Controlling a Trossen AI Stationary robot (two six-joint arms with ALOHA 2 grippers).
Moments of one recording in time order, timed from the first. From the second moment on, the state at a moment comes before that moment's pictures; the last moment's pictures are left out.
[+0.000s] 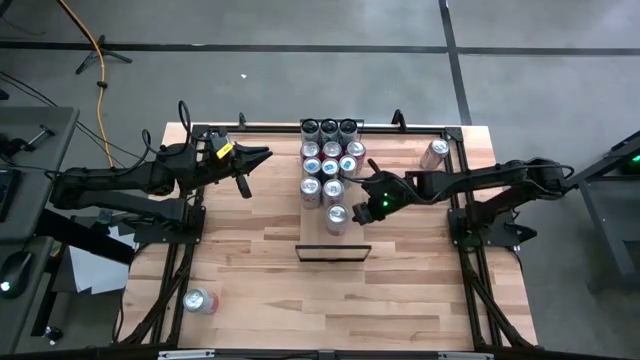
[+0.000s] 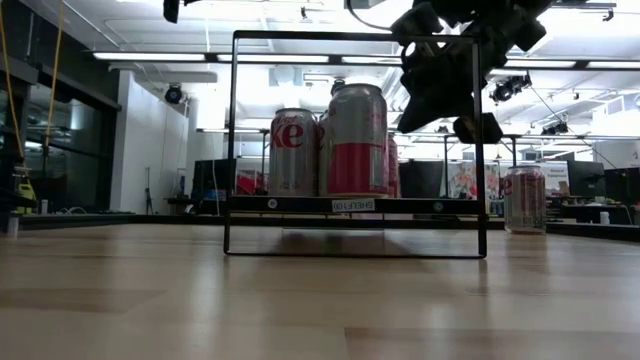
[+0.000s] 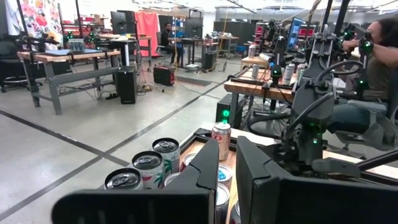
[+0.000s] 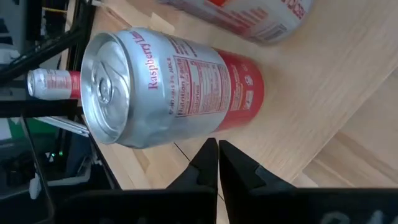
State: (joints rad) left arm 0.06 0.78 0.77 0.02 -0.40 -0.05; right arm -0.05 1.37 0.84 -0.27 -0.20 1.09
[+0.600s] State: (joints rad) left arm 0.06 0.78 0.77 0.02 -0.40 -0.05; right arm -0.03 1.49 0.84 -0.02 -0.17 1.15
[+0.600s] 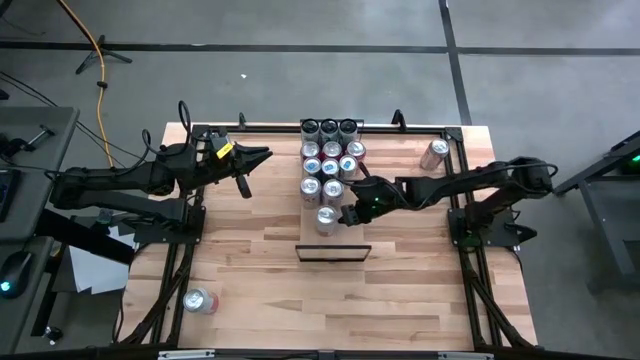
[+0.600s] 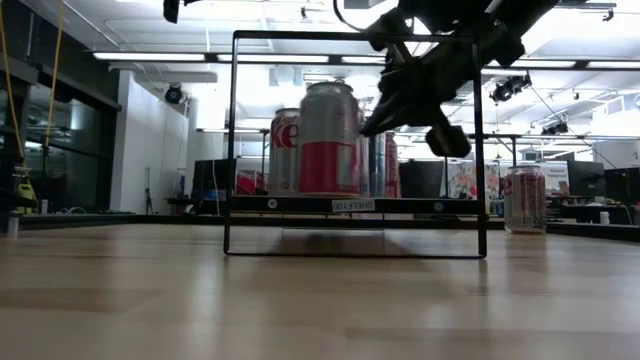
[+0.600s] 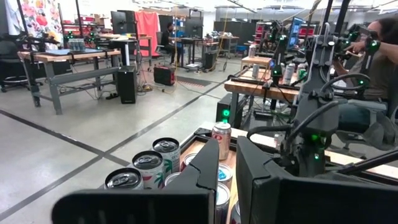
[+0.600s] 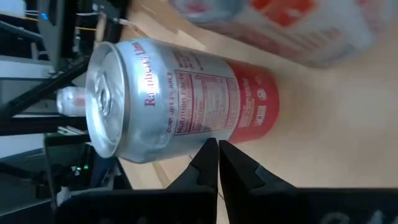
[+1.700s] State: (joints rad) left arm 0.06 0.78 0.77 0.02 -0.40 -0.05; right arm 0.00 1.53 0.84 0.14 -0.06 1.25
